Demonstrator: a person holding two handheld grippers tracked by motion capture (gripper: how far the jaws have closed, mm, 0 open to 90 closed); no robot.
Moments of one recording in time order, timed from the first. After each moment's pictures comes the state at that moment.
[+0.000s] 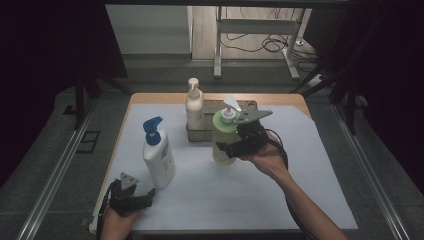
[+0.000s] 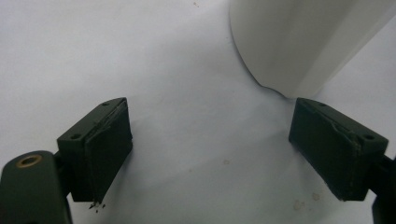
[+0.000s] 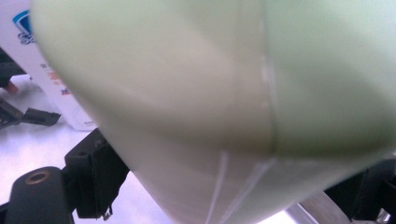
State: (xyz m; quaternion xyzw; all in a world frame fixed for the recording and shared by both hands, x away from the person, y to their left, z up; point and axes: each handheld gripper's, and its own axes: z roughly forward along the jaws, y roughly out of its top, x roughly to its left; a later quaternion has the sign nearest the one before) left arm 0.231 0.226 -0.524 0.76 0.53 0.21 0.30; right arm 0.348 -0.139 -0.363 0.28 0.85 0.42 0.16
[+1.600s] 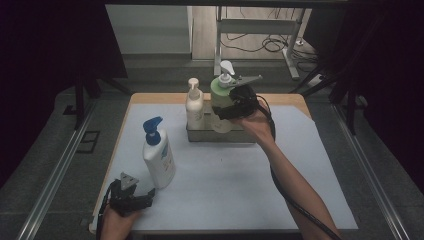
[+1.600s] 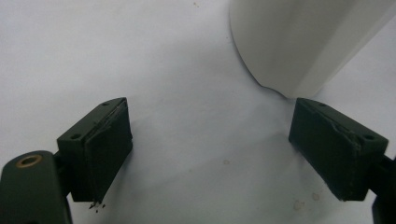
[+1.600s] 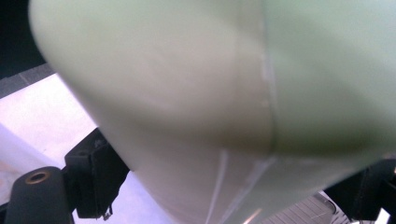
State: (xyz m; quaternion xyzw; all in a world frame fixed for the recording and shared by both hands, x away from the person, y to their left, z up) left arm 0.231 0.226 -0.524 0.76 0.53 0.21 0.30; right arm 0.435 -0.119 -0.340 0.34 0.82 0.41 0.21
